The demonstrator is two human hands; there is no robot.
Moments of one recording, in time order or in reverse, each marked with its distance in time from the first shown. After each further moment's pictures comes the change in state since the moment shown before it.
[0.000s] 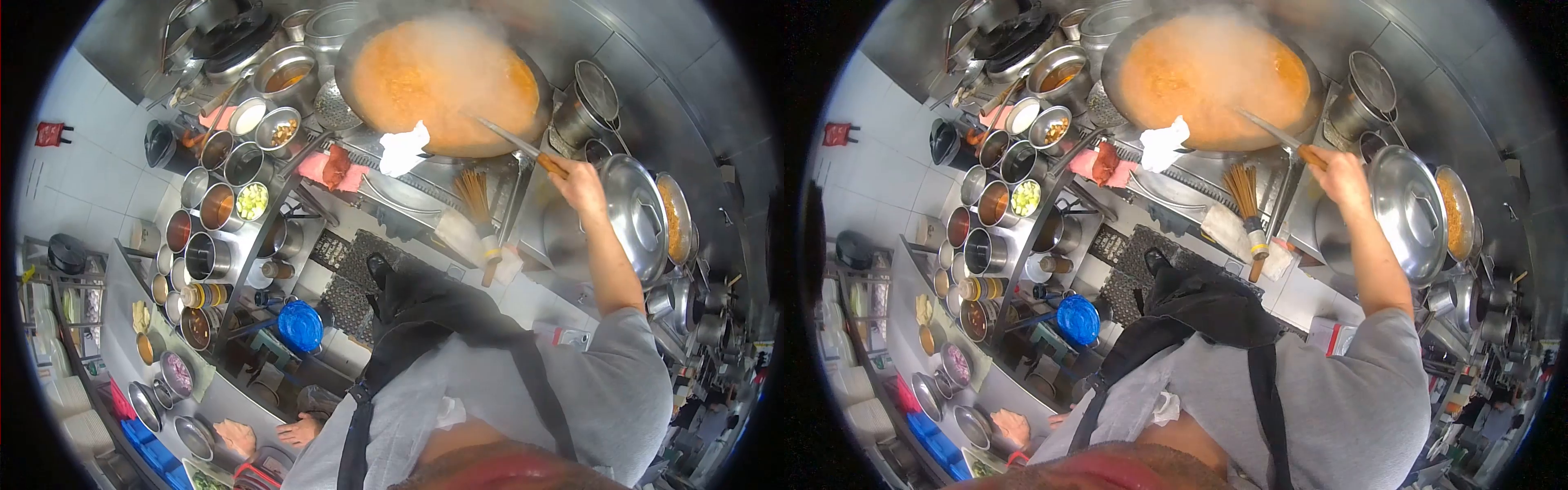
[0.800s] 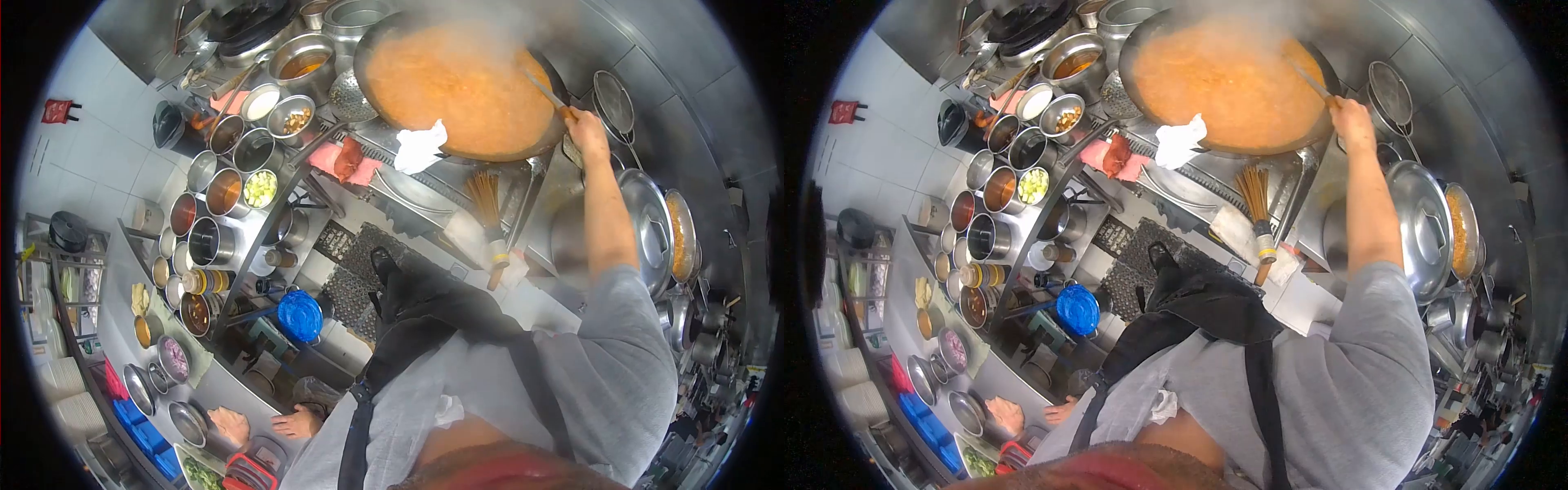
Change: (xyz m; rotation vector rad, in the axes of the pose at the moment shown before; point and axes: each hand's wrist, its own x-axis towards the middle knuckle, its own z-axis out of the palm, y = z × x) left_hand -0.006 0.001 -0.040 0.005 -0.073 0.012; right_hand 0.149 0.067 0.038 -0.205 0.147 0.155
